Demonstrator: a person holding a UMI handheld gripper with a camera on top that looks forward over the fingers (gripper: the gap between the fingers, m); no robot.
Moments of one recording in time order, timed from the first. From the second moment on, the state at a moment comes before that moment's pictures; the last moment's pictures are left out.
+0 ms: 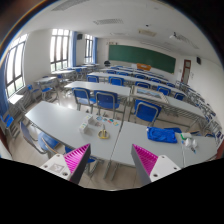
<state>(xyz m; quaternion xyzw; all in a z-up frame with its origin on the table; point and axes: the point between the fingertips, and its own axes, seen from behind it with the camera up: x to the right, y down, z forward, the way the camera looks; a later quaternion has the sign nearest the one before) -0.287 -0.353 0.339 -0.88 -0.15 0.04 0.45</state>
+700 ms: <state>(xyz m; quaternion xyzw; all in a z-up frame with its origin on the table) -0.069 -0.012 0.082 -0.90 -0.06 0.01 0.43</state>
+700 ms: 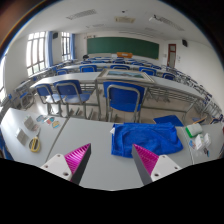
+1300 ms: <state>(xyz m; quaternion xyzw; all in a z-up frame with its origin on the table) -0.047 0.107 -0.016 -0.90 -0.11 0.00 0.41</state>
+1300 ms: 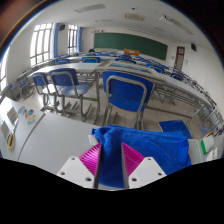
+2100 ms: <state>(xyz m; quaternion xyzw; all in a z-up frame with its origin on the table) -0.065 0.101 0.091 -0.89 0.05 0.24 0.38</state>
